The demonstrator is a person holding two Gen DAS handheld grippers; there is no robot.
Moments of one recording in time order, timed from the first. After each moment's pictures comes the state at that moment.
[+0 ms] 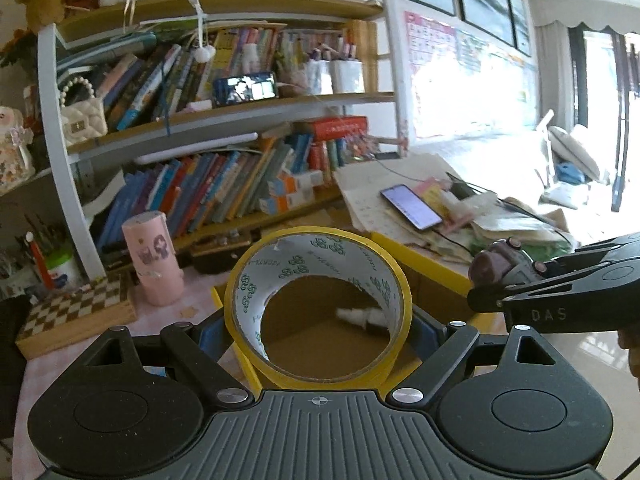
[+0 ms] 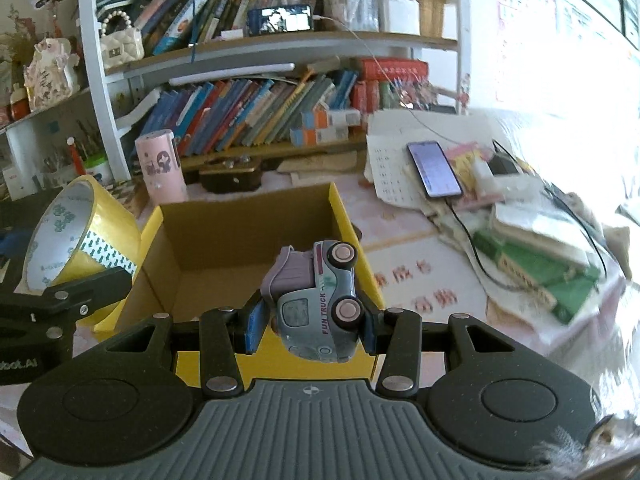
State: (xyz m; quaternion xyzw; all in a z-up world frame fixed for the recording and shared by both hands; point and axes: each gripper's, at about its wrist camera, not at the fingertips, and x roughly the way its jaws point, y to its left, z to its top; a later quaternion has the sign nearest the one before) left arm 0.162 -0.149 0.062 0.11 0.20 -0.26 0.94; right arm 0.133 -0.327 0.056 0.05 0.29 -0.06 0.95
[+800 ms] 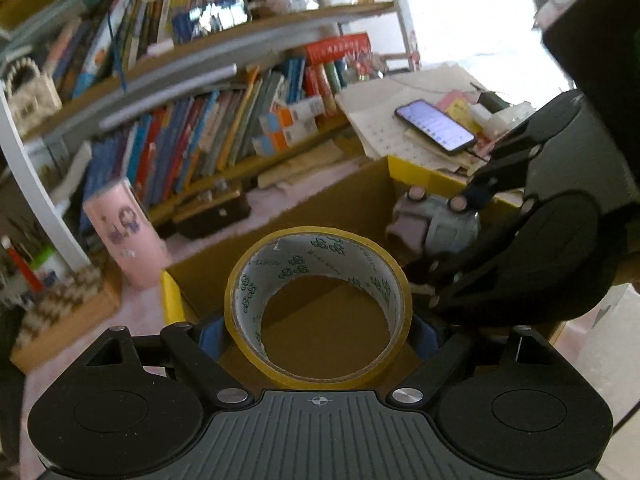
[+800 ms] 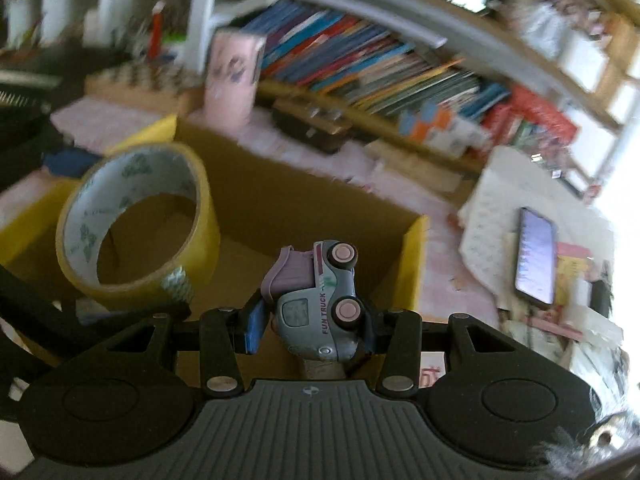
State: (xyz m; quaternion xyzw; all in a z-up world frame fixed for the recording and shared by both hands) left arm 0.240 -0.222 0.002 0.20 0.28 -0.23 0.91; right arm 0.277 -0.329 0.004 -0.17 0.36 0.12 0.91
